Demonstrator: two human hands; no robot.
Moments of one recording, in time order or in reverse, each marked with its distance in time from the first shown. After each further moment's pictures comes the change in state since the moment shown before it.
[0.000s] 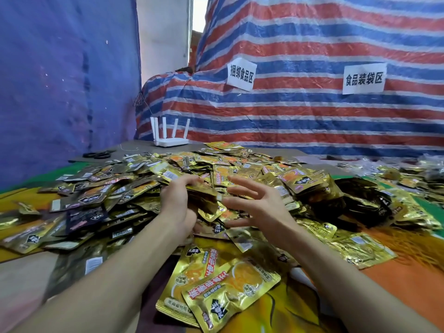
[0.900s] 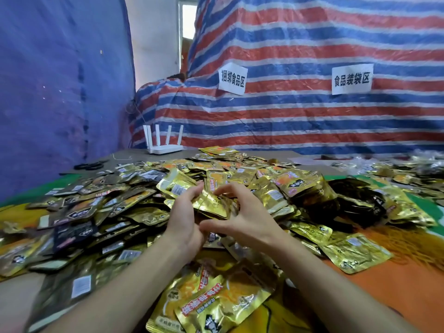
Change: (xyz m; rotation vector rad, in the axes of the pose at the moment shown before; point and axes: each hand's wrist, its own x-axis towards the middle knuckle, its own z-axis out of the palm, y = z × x) left_hand -0.022 -0.015 0.011 -0.085 -0.347 -0.195; right_hand 0.002 -0.001 0.010 -0.666 0.016 -0.261
